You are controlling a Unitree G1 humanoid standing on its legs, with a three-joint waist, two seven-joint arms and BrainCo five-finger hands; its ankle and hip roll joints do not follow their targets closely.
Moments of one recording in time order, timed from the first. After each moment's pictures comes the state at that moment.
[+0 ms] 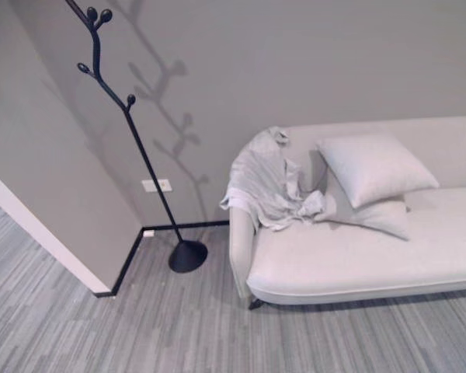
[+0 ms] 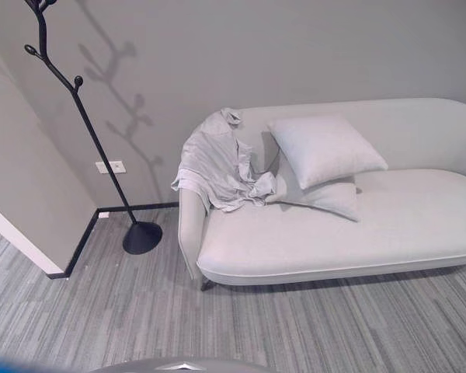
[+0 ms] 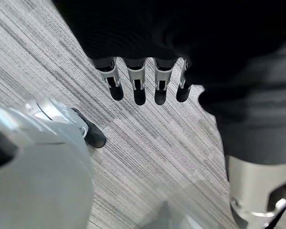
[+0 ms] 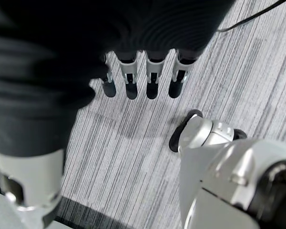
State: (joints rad) left arm 0.07 0.15 0.08 1.46 -0.76 -0.09 -0.03; right arm 0.06 -0.19 -0.15 1.55 0.98 0.04 0.01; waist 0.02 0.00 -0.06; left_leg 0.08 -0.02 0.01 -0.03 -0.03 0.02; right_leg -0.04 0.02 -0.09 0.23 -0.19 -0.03
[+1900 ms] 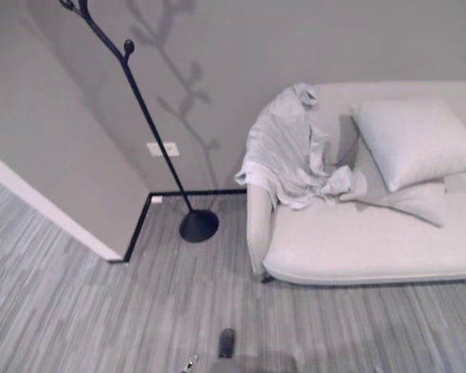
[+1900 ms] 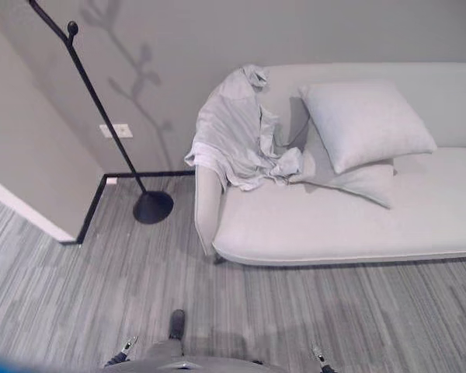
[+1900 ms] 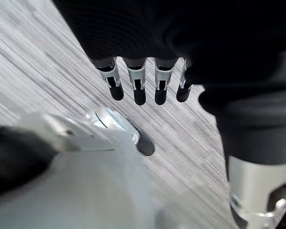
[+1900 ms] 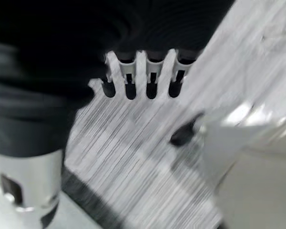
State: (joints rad) left arm 0.01 0.11 0.08 1.48 -0.74 -0.13 -0.04; right arm 0.01 -0.26 -0.15 1.51 0.79 0.01 0.04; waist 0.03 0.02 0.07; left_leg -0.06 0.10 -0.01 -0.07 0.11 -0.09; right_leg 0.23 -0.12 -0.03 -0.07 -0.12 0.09
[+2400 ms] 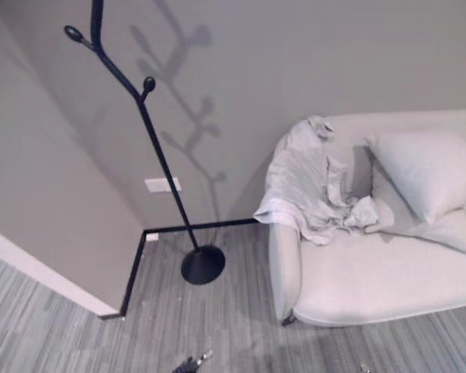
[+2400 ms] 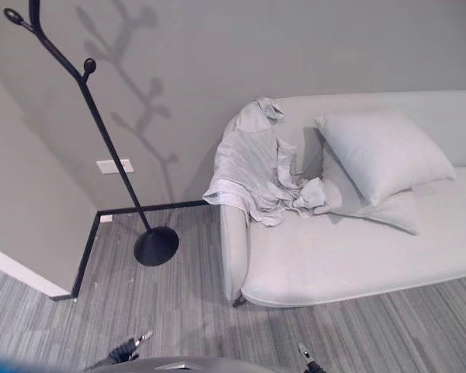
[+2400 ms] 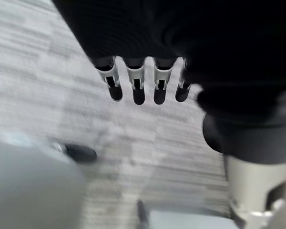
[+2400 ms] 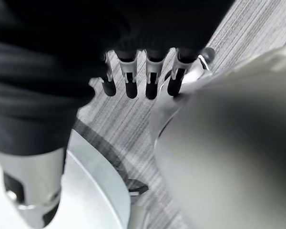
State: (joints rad) left arm -0.01 0.16 -0.13 1.43 -0.53 -0.15 -0.03; right arm -0.01 -0.19 -0.05 1.44 0.78 -0.01 0.04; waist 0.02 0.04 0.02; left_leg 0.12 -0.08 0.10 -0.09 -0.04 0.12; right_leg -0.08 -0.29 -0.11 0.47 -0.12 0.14
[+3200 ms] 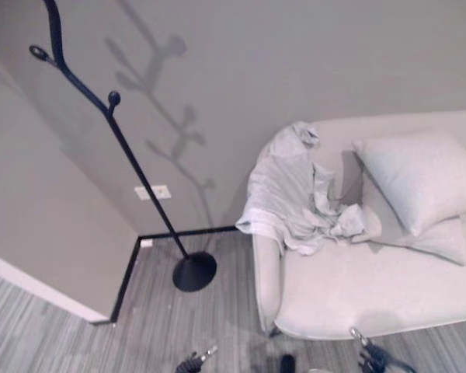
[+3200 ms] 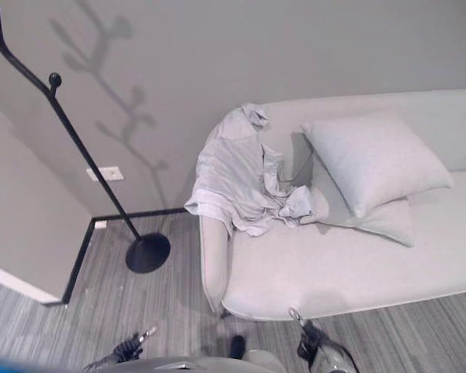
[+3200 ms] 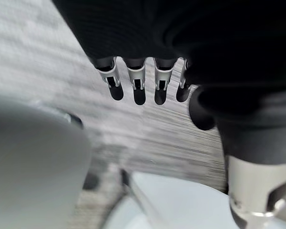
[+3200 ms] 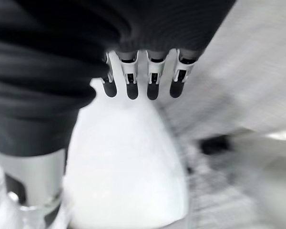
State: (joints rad) left arm -0.03 0.16 -0.11 1.30 -0.50 -0.17 -0.02; right arm -0.05 -0.25 0.17 1.03 0.56 -0.07 -0.02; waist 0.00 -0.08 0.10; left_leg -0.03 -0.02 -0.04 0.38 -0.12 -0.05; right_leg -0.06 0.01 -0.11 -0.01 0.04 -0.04
